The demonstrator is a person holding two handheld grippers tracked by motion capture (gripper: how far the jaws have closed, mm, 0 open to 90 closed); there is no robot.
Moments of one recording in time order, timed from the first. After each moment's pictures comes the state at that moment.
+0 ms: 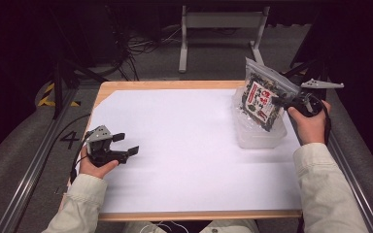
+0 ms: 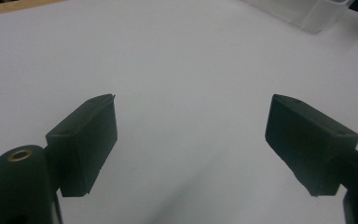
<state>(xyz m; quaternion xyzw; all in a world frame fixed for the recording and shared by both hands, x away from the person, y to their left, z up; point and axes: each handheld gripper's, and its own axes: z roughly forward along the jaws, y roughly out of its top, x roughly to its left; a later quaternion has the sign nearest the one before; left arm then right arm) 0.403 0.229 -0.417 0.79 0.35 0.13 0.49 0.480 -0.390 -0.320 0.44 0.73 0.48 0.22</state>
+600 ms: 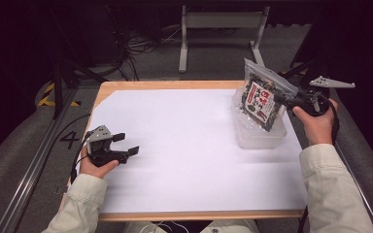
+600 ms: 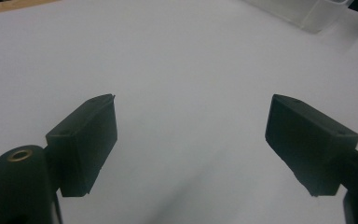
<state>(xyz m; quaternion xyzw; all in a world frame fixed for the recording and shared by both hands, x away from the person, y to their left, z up) 0.404 0.229 -0.417 0.79 0.35 0.13 0.49 0.466 -0.394 -0.300 0.41 0.71 0.51 0.24</state>
